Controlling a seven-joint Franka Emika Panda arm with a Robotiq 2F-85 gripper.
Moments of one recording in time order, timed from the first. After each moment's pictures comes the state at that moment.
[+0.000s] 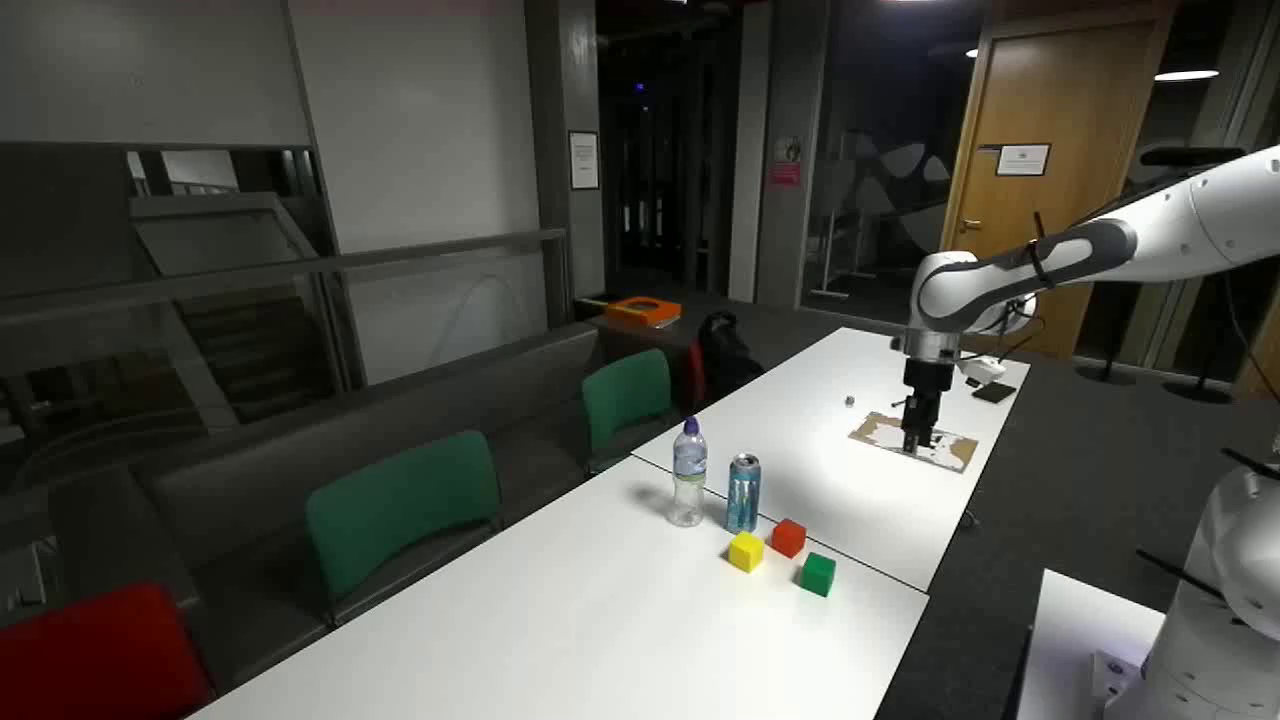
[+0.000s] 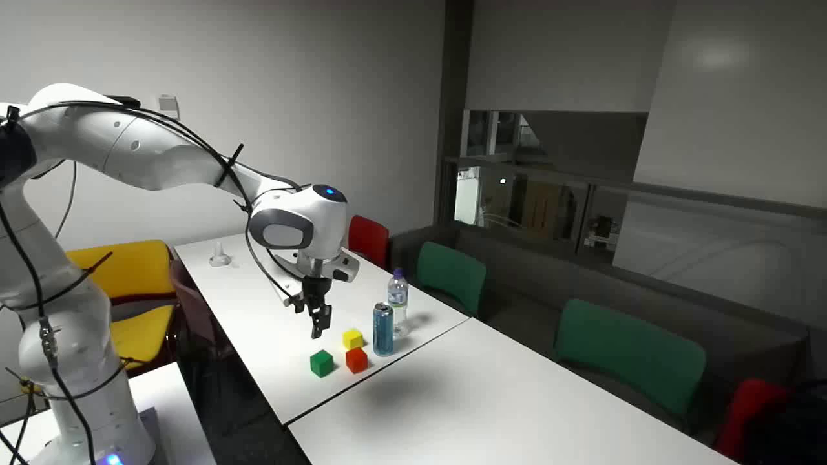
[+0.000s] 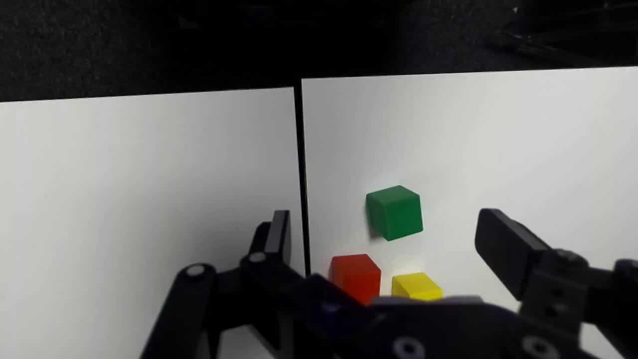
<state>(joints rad) -0.05 -0.26 -0.37 -2.41 0.10 2.00 -0.42</state>
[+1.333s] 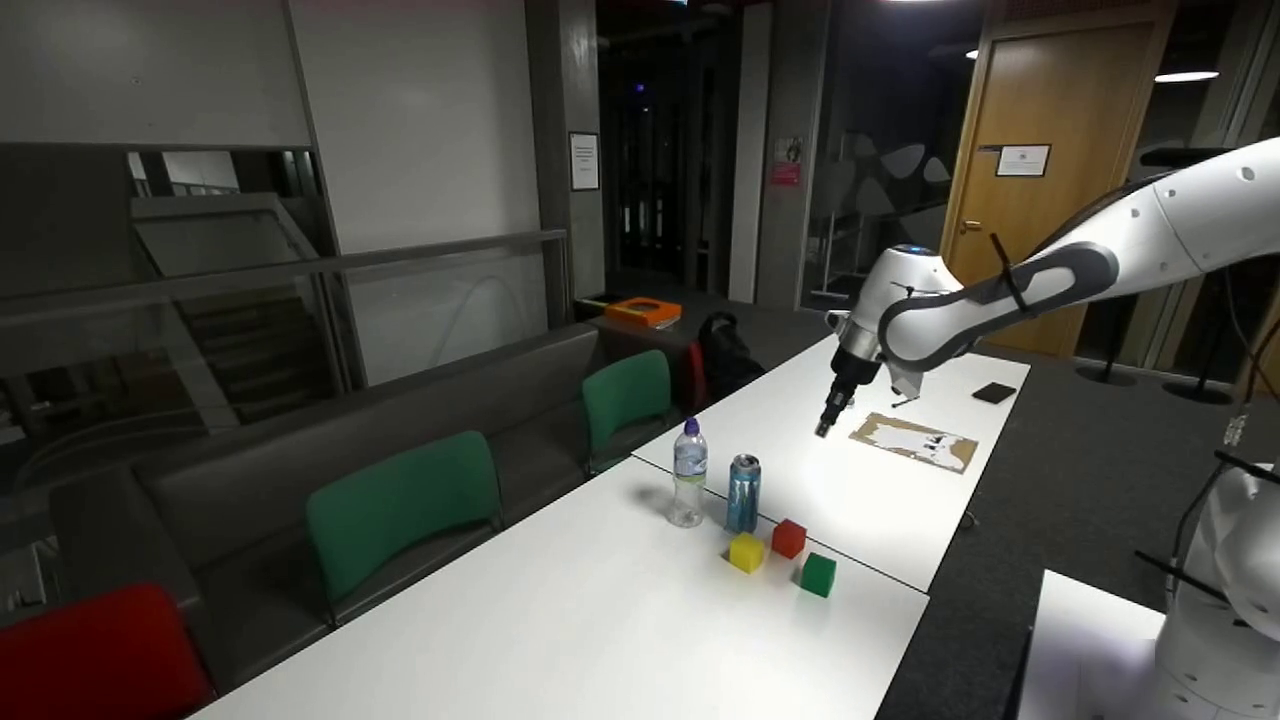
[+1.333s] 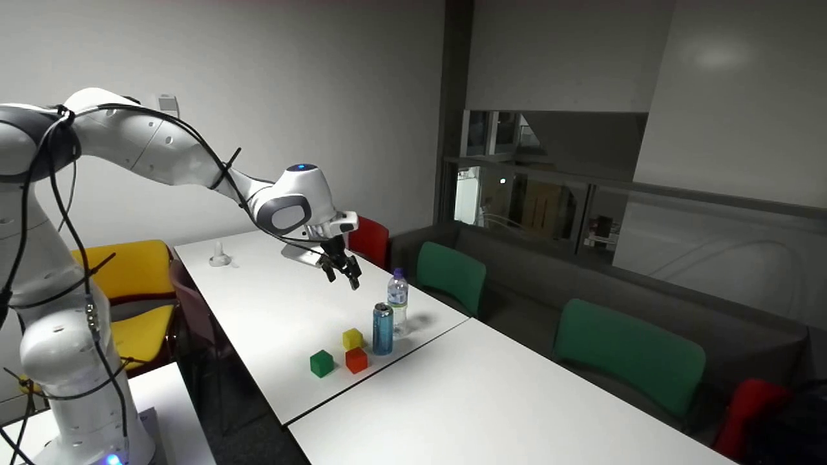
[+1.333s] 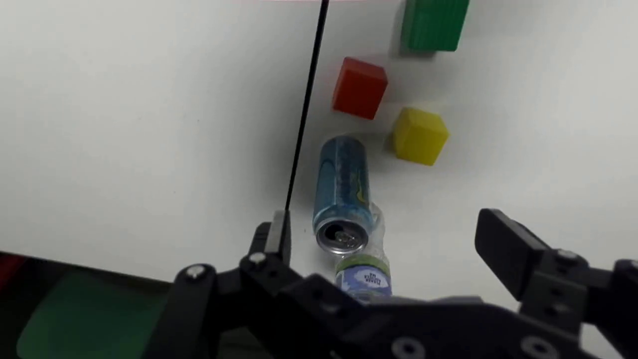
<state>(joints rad) -0.03 -0.21 -0.11 -2.41 0.00 2.52 -0.34</state>
